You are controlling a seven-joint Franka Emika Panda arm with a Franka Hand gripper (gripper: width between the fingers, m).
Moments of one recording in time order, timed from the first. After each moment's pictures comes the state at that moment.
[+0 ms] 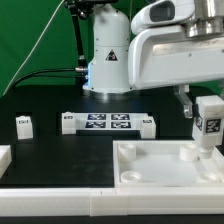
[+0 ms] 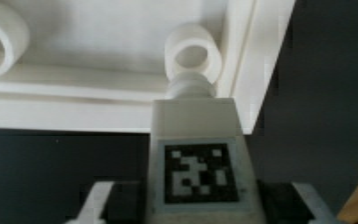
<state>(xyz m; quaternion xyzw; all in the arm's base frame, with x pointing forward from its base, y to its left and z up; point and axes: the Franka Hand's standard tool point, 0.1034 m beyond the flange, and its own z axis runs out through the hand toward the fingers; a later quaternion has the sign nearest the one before) 0.619 0.108 0.122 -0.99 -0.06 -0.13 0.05</state>
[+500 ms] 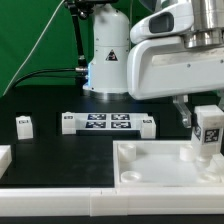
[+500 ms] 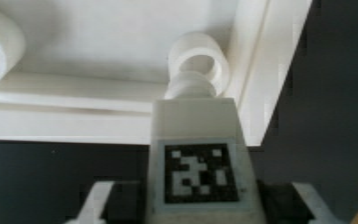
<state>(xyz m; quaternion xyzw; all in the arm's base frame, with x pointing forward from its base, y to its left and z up) 0.622 0.107 0.103 -0.99 -0.07 -0.12 0.05</state>
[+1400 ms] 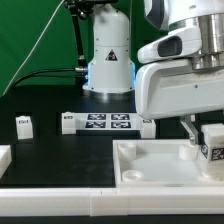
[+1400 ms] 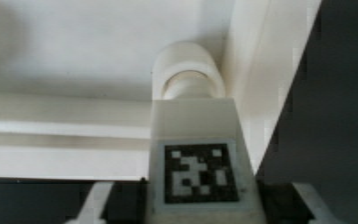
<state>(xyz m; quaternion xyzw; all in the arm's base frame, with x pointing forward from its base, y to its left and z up) 0.622 0.117 0.081 -0.99 -0.07 -0.12 0.05</state>
